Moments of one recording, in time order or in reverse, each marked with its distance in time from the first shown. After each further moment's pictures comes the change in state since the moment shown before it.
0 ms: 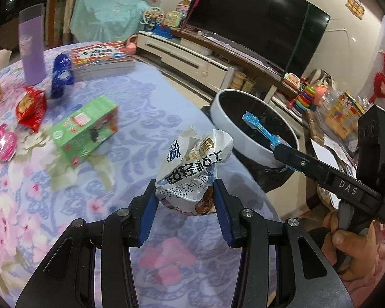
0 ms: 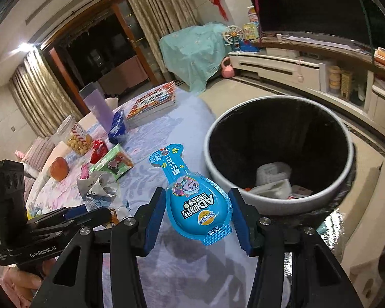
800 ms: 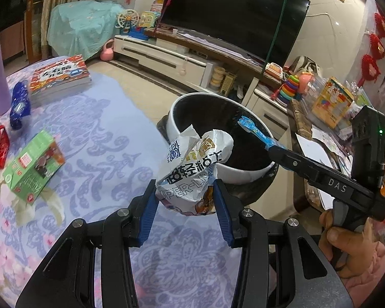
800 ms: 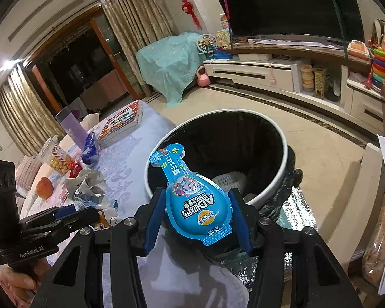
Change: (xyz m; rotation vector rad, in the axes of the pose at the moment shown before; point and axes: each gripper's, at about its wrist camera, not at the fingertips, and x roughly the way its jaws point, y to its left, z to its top) left arm 0.028 -0.060 0.029 0.097 0.015 -0.048; right arm -0.022 -0.060 0.014 0.078 -0.046 -0.080
